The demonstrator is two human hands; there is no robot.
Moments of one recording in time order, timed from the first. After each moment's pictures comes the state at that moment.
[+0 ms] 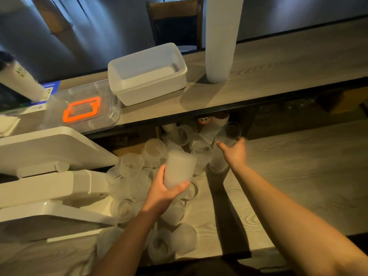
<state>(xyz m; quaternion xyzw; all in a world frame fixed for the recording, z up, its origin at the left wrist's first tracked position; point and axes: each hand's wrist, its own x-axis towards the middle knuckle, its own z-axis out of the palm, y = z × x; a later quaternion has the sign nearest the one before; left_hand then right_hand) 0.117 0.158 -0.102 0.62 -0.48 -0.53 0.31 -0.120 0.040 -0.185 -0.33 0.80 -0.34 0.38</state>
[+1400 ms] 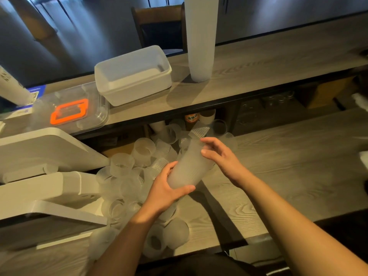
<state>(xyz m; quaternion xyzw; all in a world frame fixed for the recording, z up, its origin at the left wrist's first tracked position) 0.094 0.168 -0.103 0.58 -0.59 -0.49 0.27 -0.126 0.132 -0.088 -0.51 0.52 -0.39 0.57</state>
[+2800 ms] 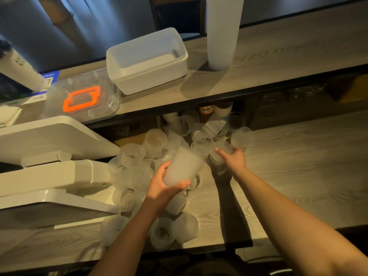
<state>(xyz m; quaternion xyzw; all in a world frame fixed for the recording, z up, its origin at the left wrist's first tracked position) 0.119 0.175 -0.107 0.65 -0.48 -0.51 0.29 -0.117 0.086 -0.216 -0.28 0.75 -0.33 0.50</state>
